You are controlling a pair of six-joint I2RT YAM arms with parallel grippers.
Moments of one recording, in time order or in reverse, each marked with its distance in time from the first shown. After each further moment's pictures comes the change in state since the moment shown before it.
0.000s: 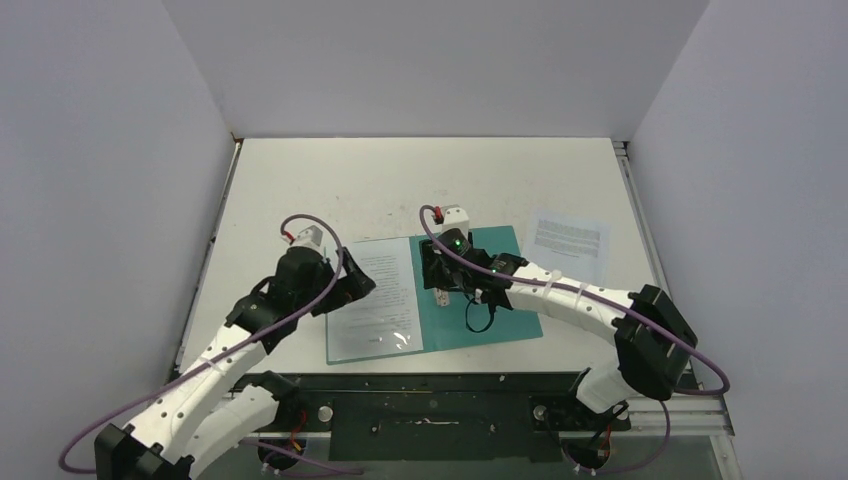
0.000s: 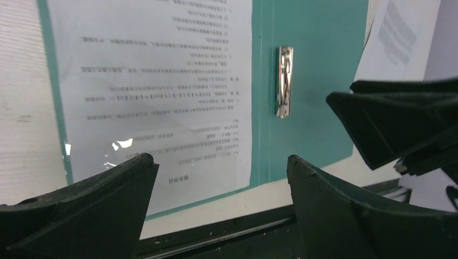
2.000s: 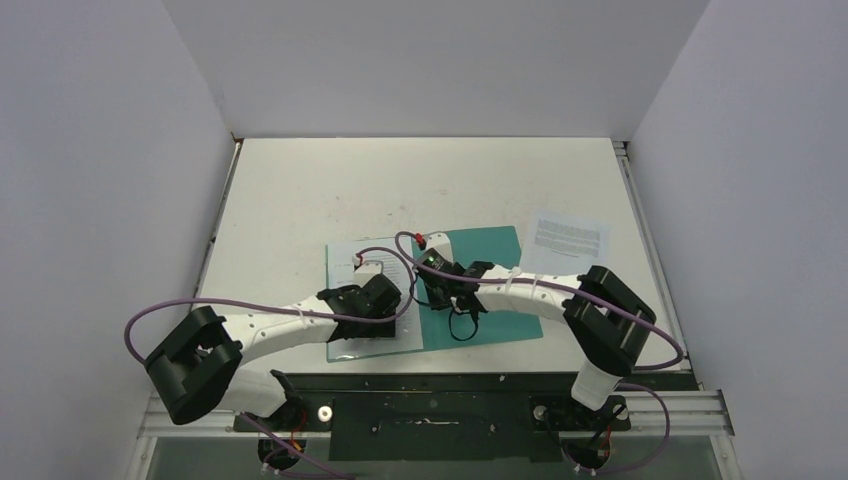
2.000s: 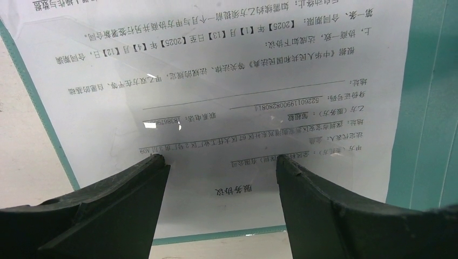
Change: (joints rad) left arm -0.457 0.560 -0.006 0.053 -0.367 0.037; right arm 0.062 0.187 0.013 -0.103 0.007 0.010
